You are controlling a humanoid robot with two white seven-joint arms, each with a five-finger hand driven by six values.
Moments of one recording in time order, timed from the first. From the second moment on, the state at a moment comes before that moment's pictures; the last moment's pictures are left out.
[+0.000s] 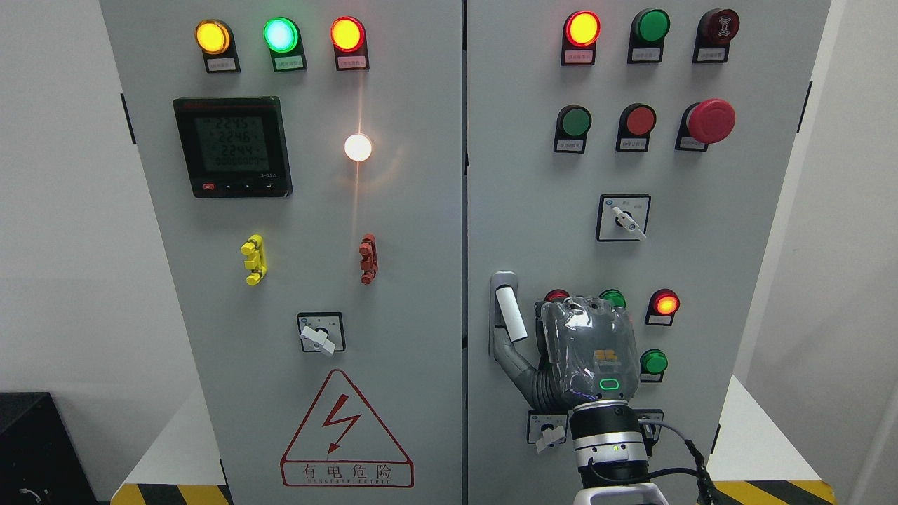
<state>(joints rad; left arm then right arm) 0.00 -0.11 -0.13 0.00 0.16 -0.11 0.00 -0.48 0.14 0.24 -1.78 1.46 0.20 0.01</state>
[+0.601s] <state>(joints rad) 0.00 -0.11 -0.13 0.00 0.16 -0.11 0.00 -0.47 0.14 0.24 -1.78 1.46 0.21 0.00</state>
